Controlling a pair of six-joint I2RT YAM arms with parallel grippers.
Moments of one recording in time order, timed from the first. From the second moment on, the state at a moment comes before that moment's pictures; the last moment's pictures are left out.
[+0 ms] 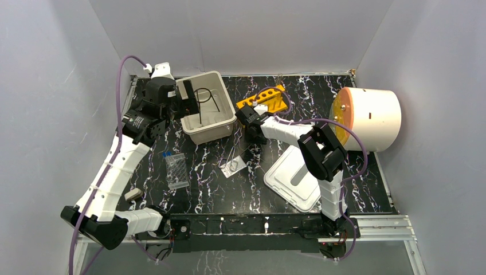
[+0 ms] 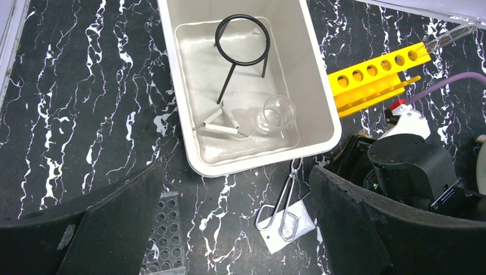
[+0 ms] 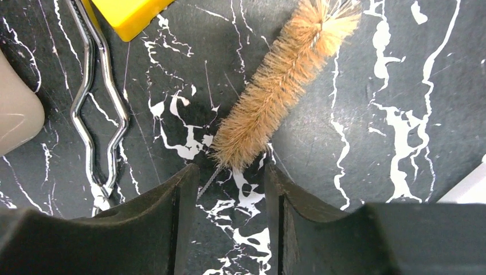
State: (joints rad) left arm -0.45 1.21 1.49 -0.84 -0.38 -0.42; right arm 0.76 2.02 1.45 -0.59 0.37 0.75
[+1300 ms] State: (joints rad) left arm -0.45 1.20 1.46 -0.82 -0.31 -0.44; right arm 0.71 1.64 1.35 -0.55 0.43 0.79
